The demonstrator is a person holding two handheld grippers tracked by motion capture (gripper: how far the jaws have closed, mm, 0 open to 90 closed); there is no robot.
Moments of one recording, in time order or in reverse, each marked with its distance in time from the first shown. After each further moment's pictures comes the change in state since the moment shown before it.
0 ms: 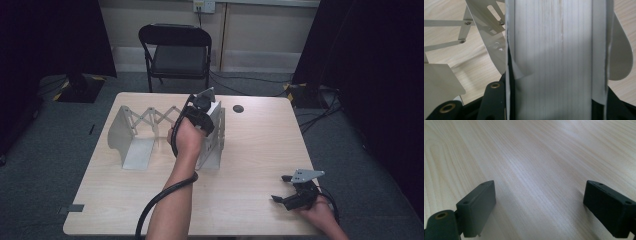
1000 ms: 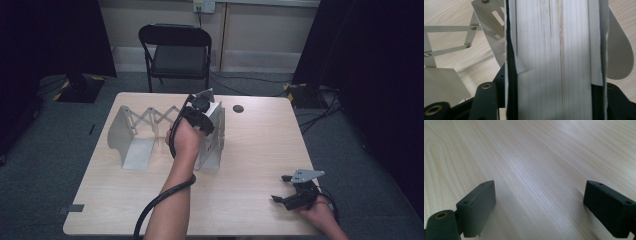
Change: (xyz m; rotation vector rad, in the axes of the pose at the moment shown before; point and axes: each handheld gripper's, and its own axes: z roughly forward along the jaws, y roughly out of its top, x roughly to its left) left arm 0.001 -0.005 -0.004 -0.046 0.025 0.032; right arm 0.000 0.000 0.000 0.000 0.000 -0.001
